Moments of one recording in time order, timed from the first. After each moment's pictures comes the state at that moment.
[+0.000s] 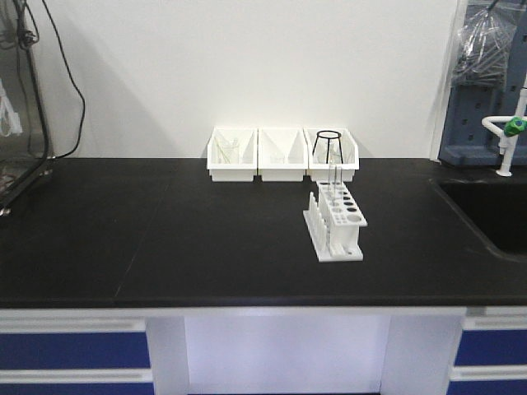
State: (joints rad) left arm 0.08 -0.02 0.03 0.05 0.29 -0.16; right arm 0.04 -0.01 0.03 -0.17 0.20 0.13
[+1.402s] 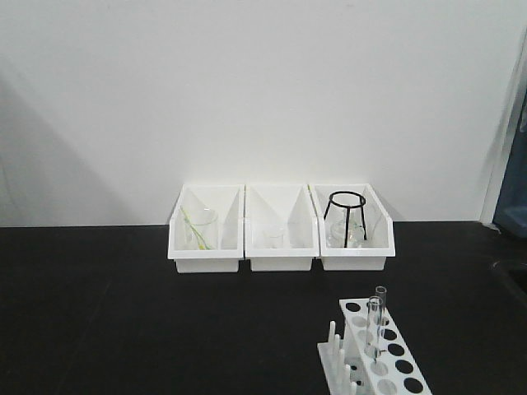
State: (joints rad) left arm 0.08 -0.02 0.03 0.05 0.29 -0.16; right arm 0.04 -0.01 0.03 -0.17 0.21 0.13
